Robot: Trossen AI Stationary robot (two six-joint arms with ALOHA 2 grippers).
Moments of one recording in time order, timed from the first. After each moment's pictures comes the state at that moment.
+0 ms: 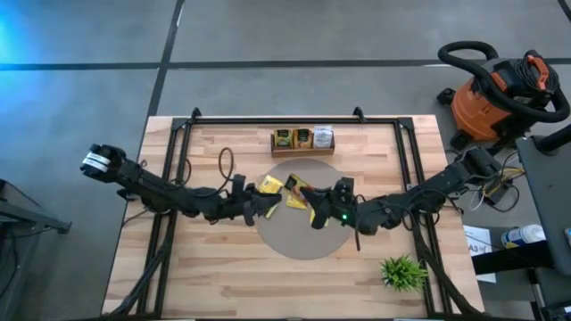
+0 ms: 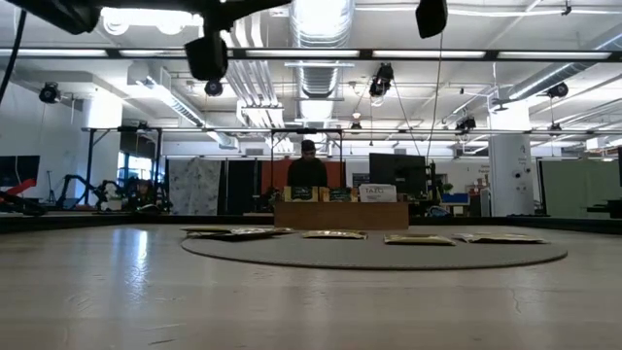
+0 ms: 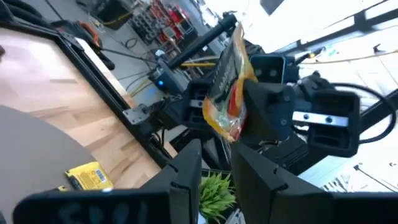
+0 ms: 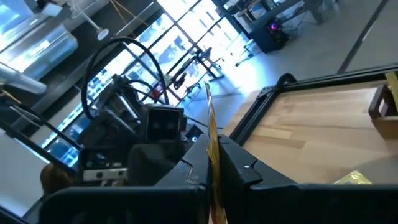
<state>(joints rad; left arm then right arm) -0.31 1.33 0.61 0.88 -0.50 -0.87 0.42 1.49 0.95 0.54 0.94 0.81</state>
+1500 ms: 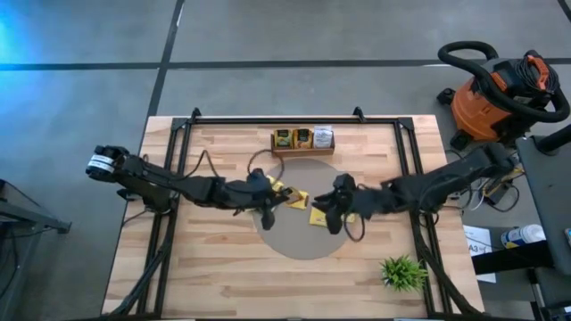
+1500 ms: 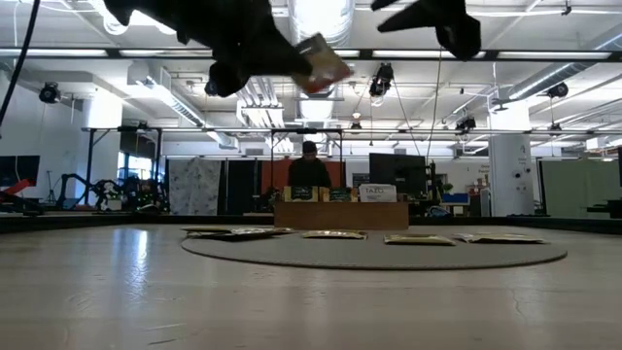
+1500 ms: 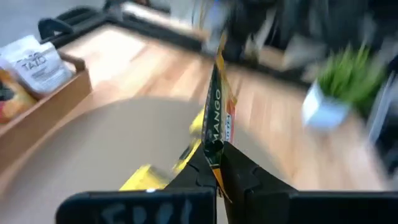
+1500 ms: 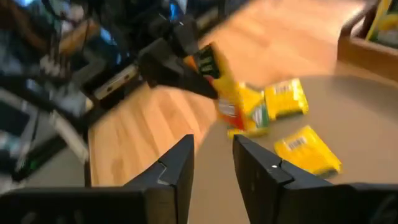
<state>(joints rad) -0.18 1.39 0.84 0.20 -0.33 -0.40 0.33 1.30 0.97 -0.20 0.48 0.86</state>
